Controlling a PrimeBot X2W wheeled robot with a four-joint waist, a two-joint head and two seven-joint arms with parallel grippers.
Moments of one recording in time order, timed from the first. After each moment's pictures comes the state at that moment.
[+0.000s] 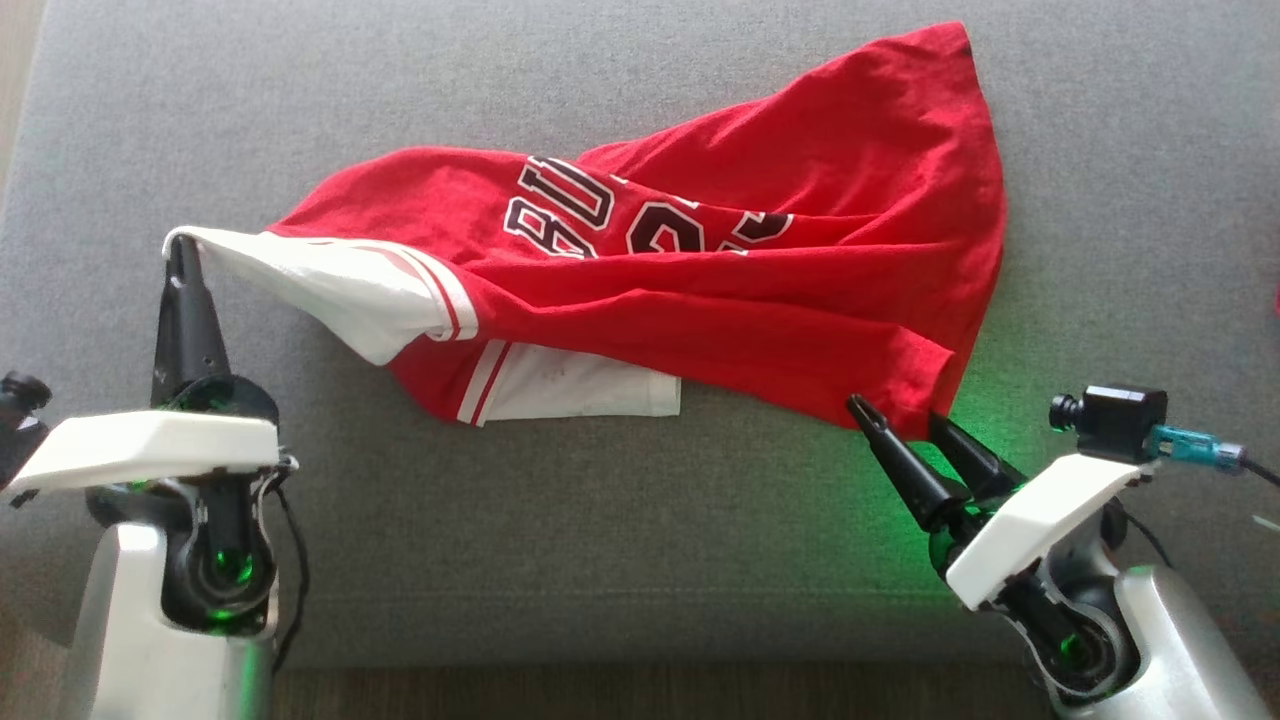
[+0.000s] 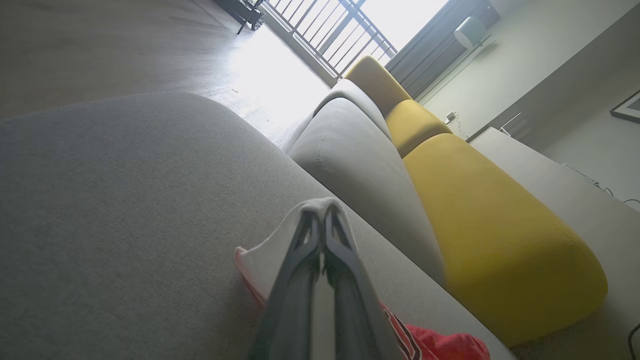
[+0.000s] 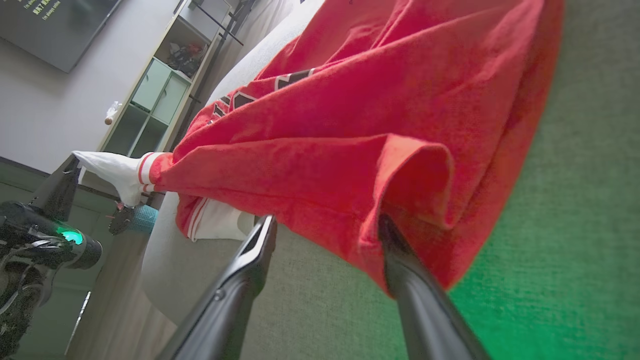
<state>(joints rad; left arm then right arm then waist) -0.23 0.12 -0.03 0.09 -0.88 -0.03 -0.19 -0.12 -0.17 0.17 0.10 0.80 0.13 0.24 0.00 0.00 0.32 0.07</state>
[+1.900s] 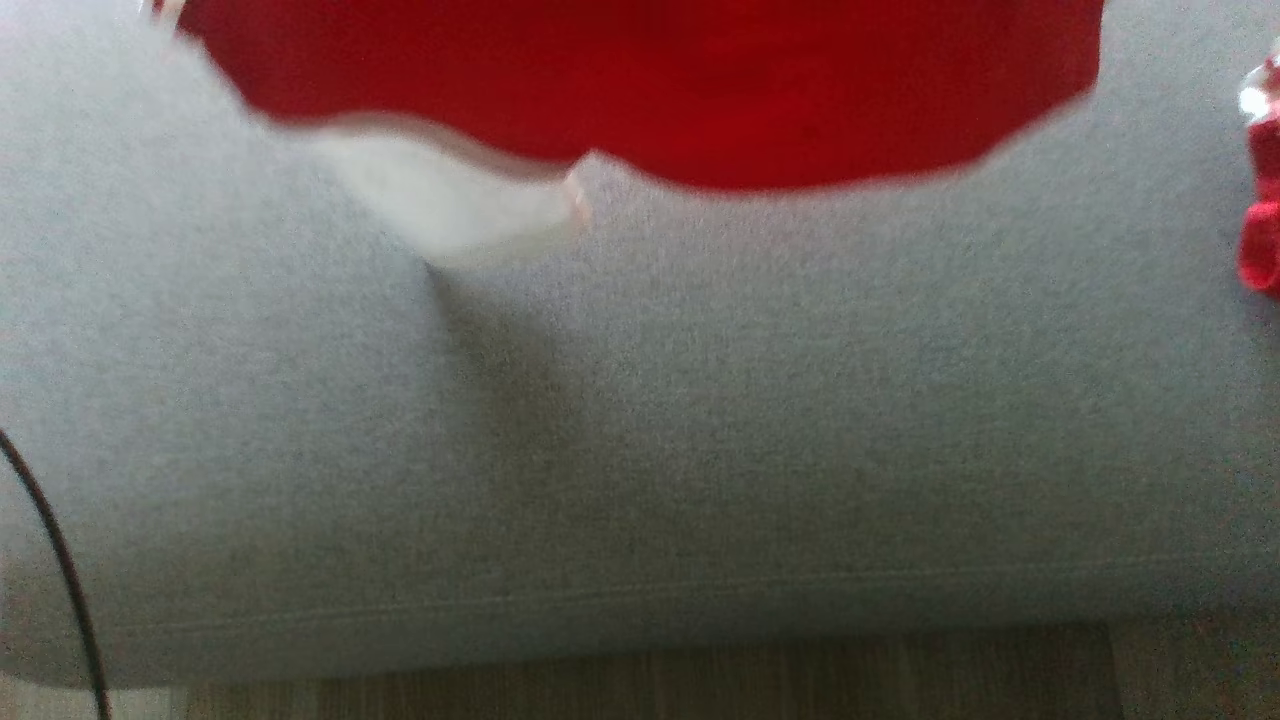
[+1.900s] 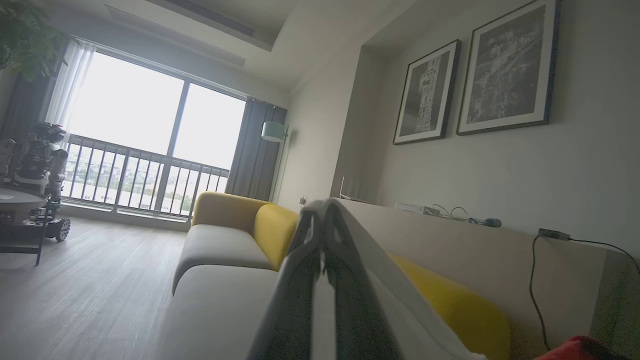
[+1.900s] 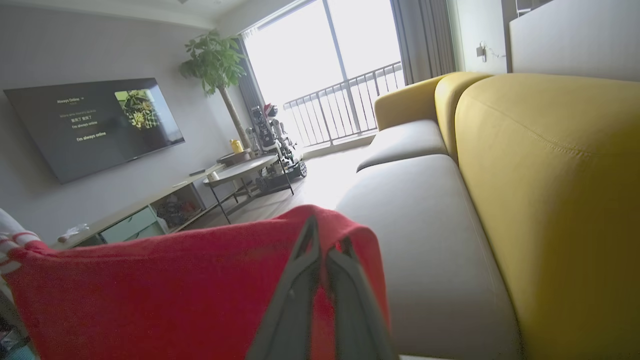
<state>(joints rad) -1.36 0.33 -0.21 0.34 -0.77 -0.08 0.05 -1.28 -0.23 -0.15 0.36 0.64 0.13 0.54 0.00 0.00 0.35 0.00</state>
